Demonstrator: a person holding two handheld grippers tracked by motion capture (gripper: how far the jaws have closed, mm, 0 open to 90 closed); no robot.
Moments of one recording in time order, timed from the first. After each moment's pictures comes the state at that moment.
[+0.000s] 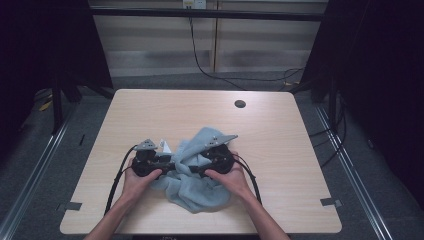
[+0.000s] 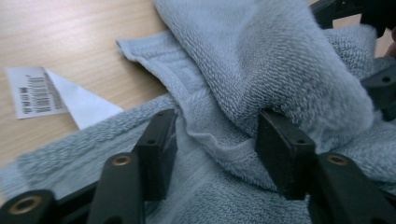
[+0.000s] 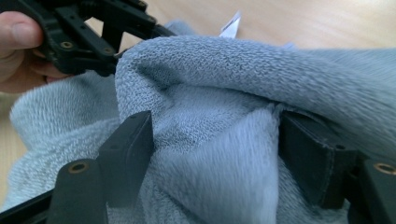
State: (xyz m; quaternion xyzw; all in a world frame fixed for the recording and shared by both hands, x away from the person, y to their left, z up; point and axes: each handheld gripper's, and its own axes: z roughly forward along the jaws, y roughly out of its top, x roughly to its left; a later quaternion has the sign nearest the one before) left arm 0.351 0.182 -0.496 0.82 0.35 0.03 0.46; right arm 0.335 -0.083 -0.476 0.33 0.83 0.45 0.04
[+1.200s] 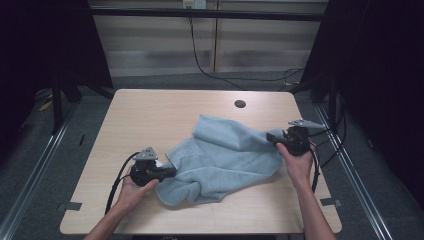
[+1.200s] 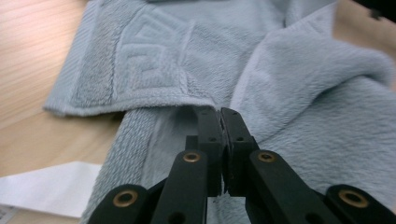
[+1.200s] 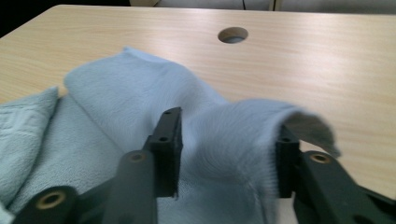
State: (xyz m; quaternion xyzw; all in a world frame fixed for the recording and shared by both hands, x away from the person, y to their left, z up) left arm 0.315 0.181 -0.481 0.84 0.29 0.00 0.46; right arm 0.338 -0.288 -0.439 0.55 0.68 0.42 0.22
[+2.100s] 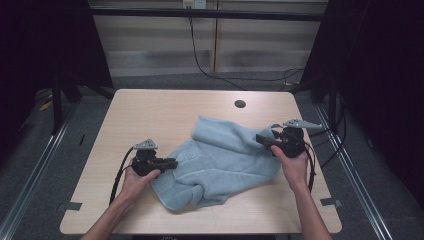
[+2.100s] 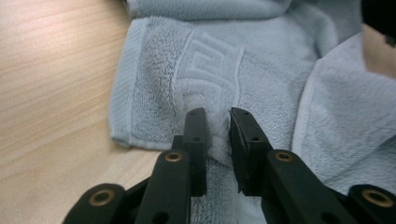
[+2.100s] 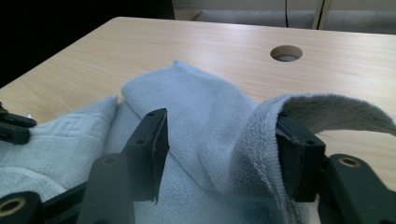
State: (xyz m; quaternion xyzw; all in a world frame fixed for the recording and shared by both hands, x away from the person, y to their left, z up) left arm 0.349 0.187 -0.488 0.82 0.33 0.00 0.47; right arm 0.328 -0.266 -0.423 0.50 0.70 0.47 0.18
